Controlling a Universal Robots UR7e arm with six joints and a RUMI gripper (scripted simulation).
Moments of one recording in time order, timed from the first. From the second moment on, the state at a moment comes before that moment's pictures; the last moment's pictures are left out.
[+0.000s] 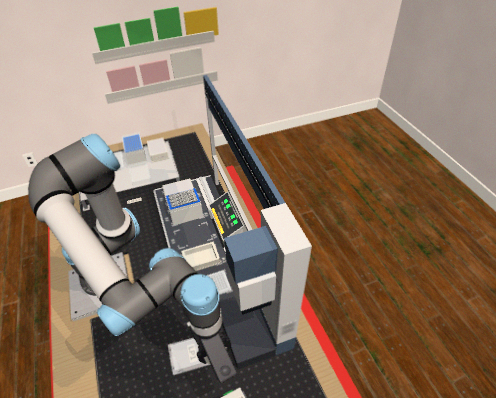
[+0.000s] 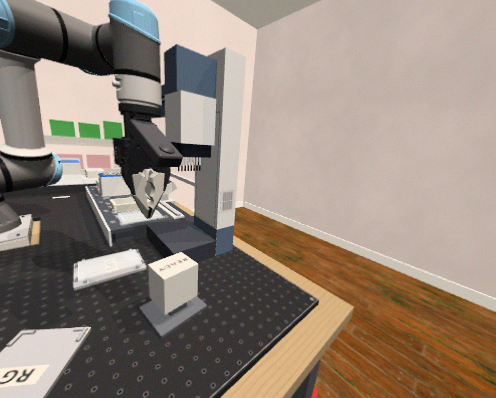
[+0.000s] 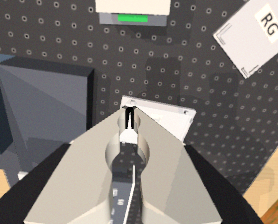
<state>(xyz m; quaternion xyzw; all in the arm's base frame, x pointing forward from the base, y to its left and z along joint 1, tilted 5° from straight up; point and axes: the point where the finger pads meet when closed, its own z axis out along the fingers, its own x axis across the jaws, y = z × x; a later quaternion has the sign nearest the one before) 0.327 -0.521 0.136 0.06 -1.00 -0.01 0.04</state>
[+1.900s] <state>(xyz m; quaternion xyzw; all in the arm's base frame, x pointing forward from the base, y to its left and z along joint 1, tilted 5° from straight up) 0.320 -0.519 0.051 0.06 -1.00 -0.01 0.04</state>
